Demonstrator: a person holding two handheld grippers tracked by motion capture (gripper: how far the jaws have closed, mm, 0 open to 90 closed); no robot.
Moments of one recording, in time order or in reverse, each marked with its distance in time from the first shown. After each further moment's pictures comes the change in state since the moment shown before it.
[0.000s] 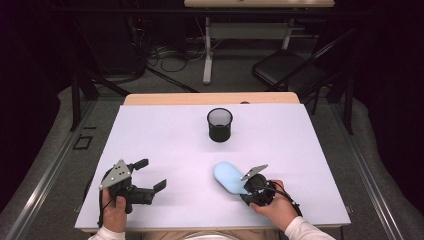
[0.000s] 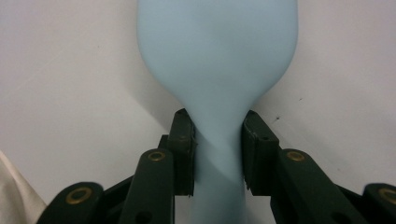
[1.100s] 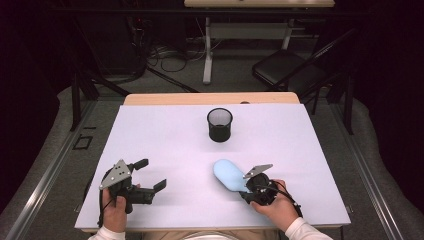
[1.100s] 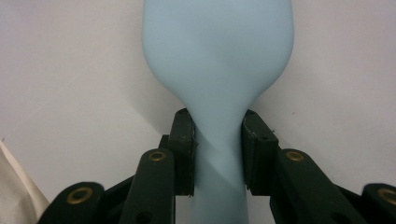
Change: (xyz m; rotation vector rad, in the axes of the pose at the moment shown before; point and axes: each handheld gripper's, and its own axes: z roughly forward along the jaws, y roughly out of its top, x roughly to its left) left arm 0.001 -0.001 0.001 -0.002 -0.002 -0.006; right arm -0.002 0.000 -0.007 -0.080 0.015 0.026
